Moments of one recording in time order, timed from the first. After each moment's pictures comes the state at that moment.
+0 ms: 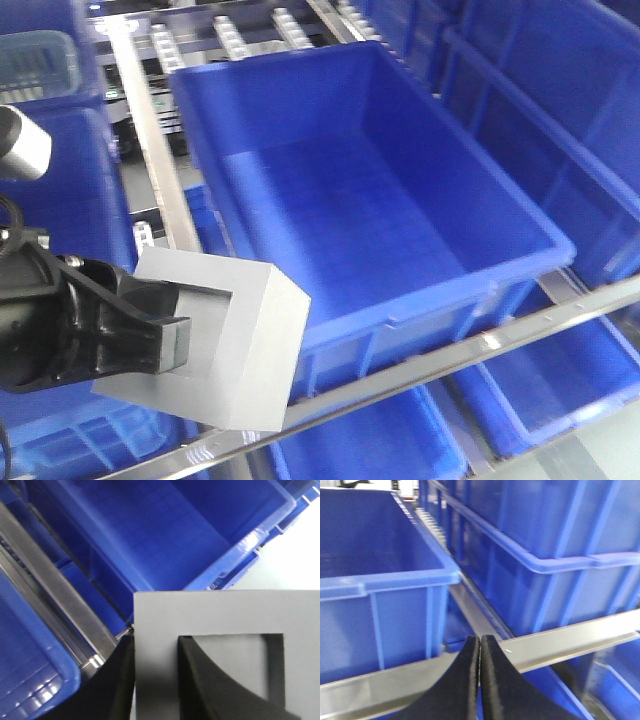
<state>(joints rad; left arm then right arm) -1.07 1.01 -1.10 0.49 1.02 -0.95 -0.06 -0.01 0.03 -0.13 0.13 0.07</state>
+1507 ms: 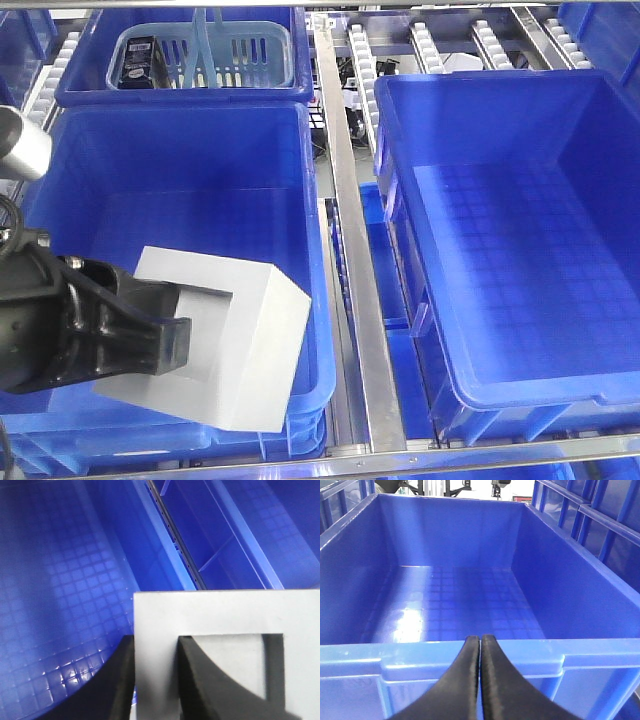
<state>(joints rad) -1.07 1.01 -1.10 0.49 1.02 -0.95 -0.06 -0.01 0.03 -0.13 0.13 0.07</state>
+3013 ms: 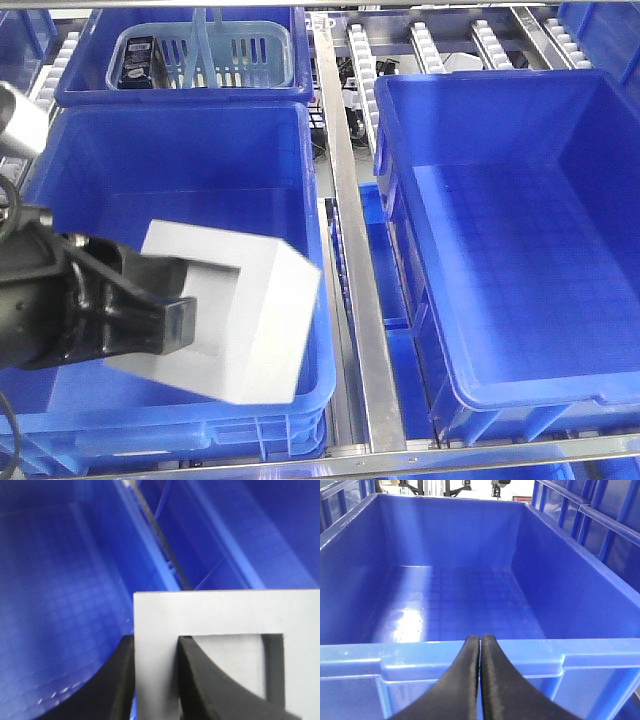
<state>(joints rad) -1.07 1.01 -1.10 0.55 0.95 -0.95 -0.06 -0.01 0.03 -0.13 0.13 0.07</state>
